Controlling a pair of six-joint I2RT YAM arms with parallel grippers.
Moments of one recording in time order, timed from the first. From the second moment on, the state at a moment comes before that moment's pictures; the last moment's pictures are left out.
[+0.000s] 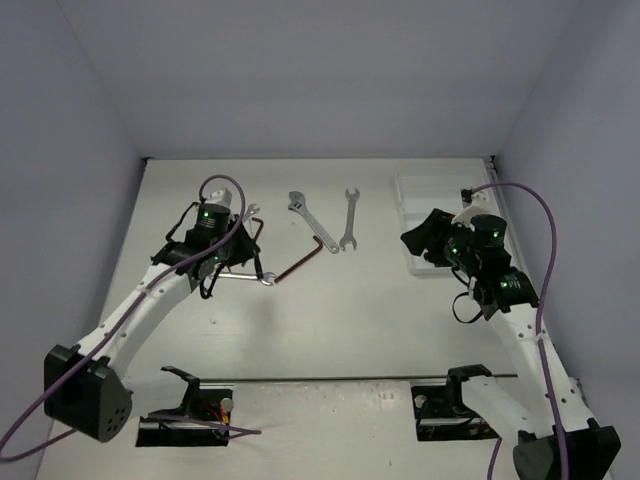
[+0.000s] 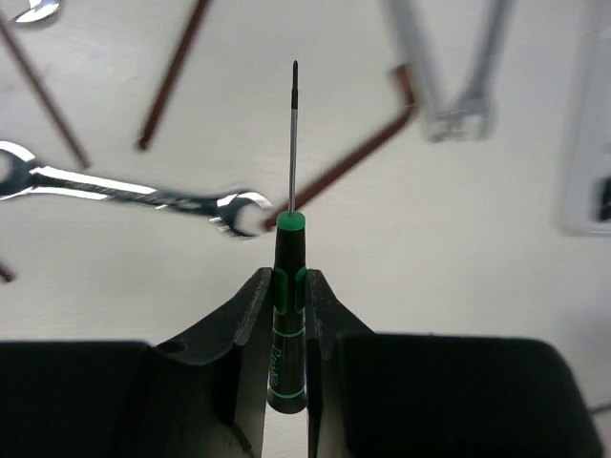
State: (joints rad) left arm -0.38 1.20 0.98 -0.50 0.01 -0.66; right arm 0.14 0.88 0.83 -0.38 -0.26 0.50
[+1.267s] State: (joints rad) left arm -0.71 1.24 1.12 -0.08 0.14 -0.93; right arm 0.71 1.11 0.98 -0.14 -0.17 0.50
